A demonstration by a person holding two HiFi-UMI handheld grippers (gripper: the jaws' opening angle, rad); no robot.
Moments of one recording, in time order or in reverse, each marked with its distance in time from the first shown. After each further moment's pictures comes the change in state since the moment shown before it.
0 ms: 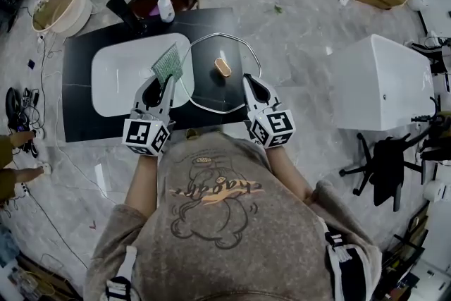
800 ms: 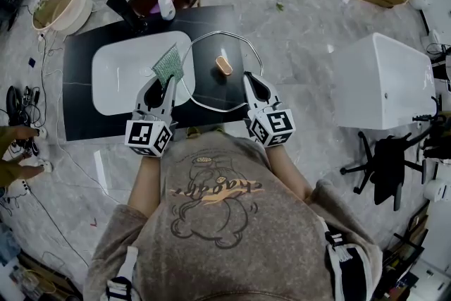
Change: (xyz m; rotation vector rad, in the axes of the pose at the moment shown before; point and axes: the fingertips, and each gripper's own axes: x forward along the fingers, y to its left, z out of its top) left arm -0.003 -0.002 -0.007 -0.029 0.019 0.031; right arm 0.001 -0.001 0.000 0.007 -0.029 -0.007
